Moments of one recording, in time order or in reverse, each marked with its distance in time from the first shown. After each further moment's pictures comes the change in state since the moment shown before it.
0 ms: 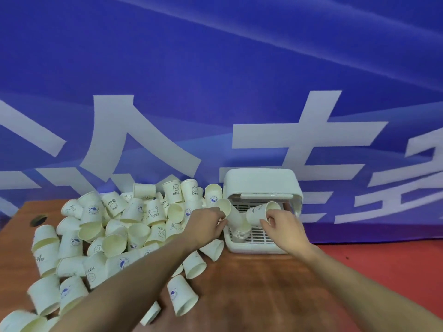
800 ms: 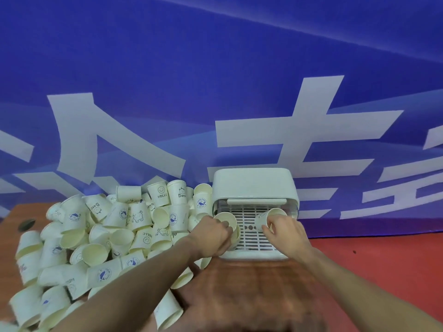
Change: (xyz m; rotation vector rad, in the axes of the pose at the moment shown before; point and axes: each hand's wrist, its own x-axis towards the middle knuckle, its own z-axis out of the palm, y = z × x) left_hand 0.056 0.022 0.052 0.396 -0.350 0.404; right_hand 0.045 0.072 0.023 -0.069 -0.135 -0.007
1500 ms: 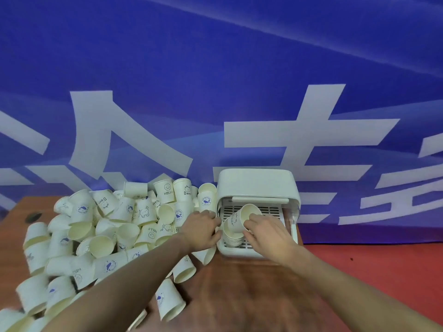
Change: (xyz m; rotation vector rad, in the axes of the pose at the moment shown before) left_hand -0.038 -0.013 0.008 -0.182 0.119 -0.278; right_hand -0.022 -0.060 -0.012 -0.285 0.153 -0.520
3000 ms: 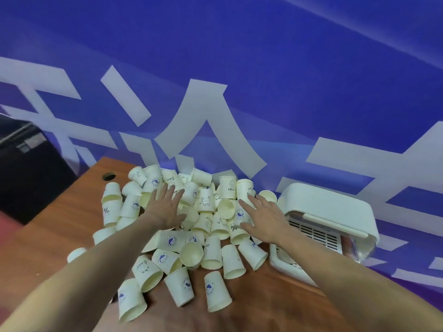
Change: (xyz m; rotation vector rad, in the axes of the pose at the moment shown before) left_hand -0.180 -0.194 -0.007 0.003 -0.314 -0.731; right_hand 0.144 -0.124 0.017 -0.021 -0.345 -0.099
